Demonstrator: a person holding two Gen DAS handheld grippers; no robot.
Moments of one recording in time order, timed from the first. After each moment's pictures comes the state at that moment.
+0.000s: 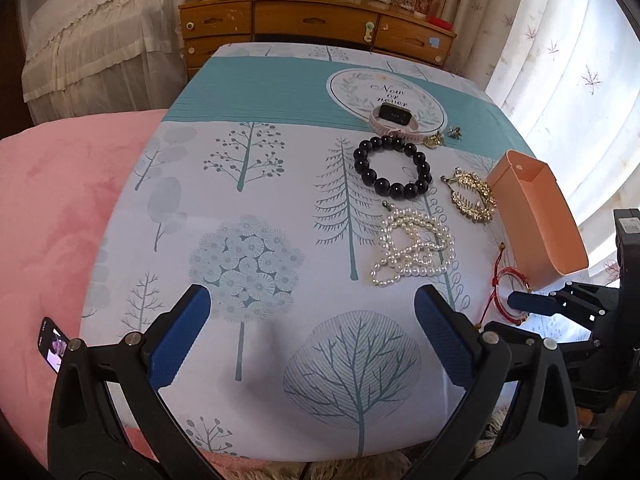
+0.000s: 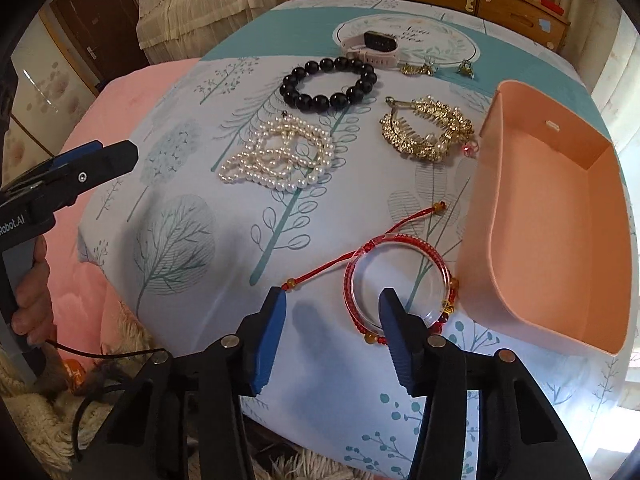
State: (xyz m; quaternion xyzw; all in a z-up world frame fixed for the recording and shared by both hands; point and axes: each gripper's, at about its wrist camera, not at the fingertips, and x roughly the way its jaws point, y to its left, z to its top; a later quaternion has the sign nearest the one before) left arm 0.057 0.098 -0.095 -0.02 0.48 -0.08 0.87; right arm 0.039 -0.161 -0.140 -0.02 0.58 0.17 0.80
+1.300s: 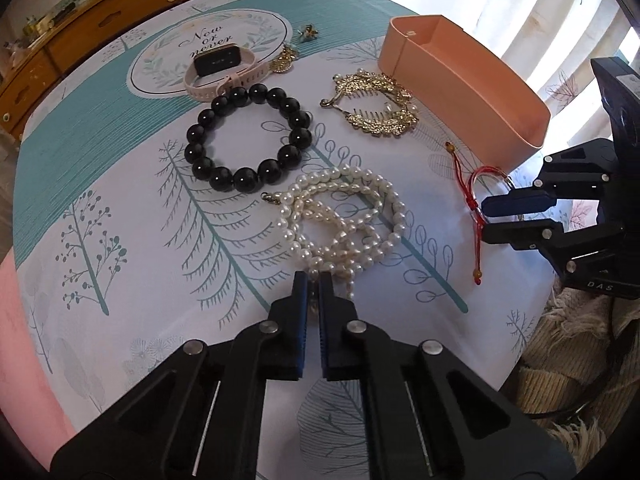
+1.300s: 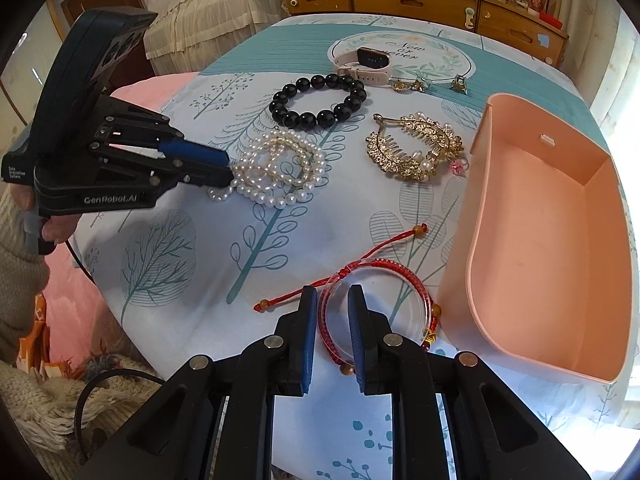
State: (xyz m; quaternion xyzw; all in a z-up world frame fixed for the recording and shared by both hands) left arm 0.127 0.016 -0.138 0.20 0.53 -0.35 0.75; right arm 0.044 -0.171 -0.143 -0.01 0.54 0.18 0.82
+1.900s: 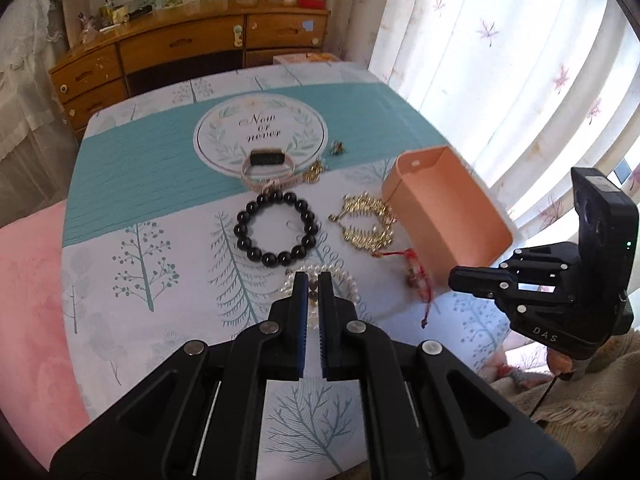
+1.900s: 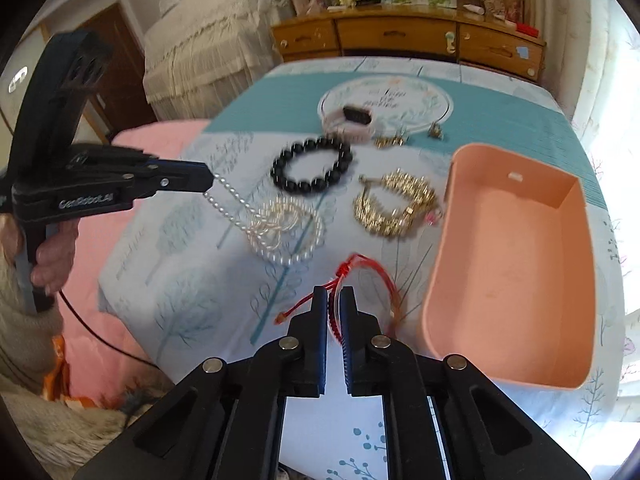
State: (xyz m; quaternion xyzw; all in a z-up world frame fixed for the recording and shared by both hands) left arm 0.110 0.032 -0.022 0.06 0.46 -0.28 0.84; right arm 0.047 -0.196 -0.095 0.06 0.49 0.17 0.85
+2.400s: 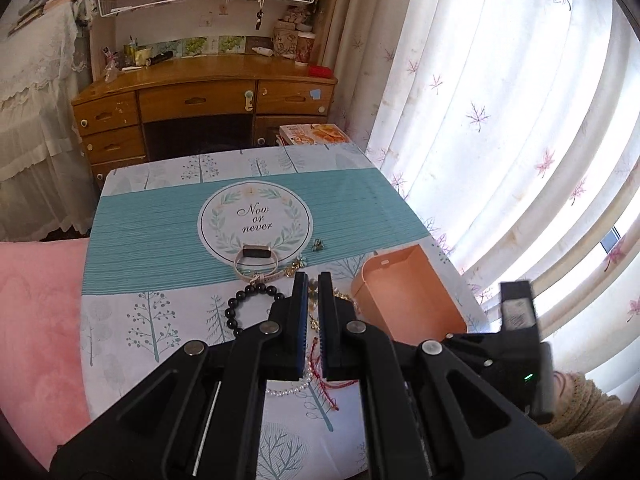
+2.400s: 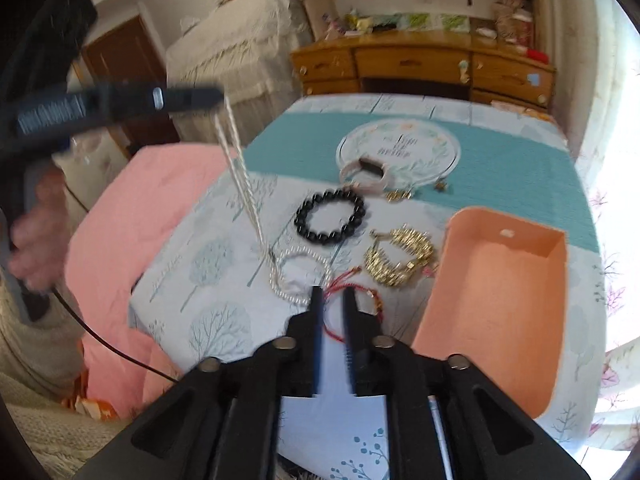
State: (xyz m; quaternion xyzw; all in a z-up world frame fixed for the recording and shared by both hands) left arm 0.113 0.004 0.090 0.01 0.39 -0.26 0.88; right arm 0.057 -0.206 -0.041 0.05 0.47 0.21 0.86
